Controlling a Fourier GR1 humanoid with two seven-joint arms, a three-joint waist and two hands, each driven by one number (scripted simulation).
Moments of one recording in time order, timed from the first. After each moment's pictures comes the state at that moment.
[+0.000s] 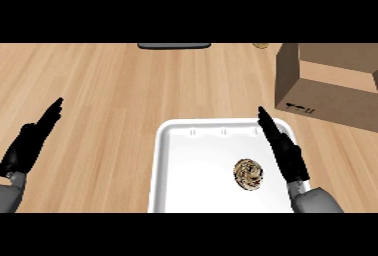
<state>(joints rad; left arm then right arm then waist) -0.13 0.59 -0.13 -1.30 0.08 0.08 0.08 -0.15 -0.26 0.34 -1.34 -0.12 -0.18 -0.05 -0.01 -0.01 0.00</state>
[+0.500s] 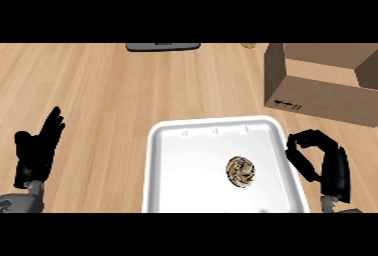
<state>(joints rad) -0.08 0.42 -0.04 -1.30 0.17 0.22 0.05 0.00 -0.36 0.23 -1.47 0.19 -0.64 0.05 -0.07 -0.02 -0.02</state>
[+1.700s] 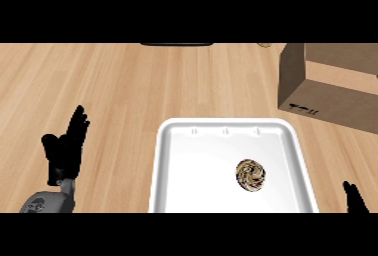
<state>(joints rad) -0.09 0.28 -0.09 -1.33 0.14 0.31 0.02 0.56 -0.25 0.45 -2.22 1.11 -0.36 0.91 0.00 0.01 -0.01</state>
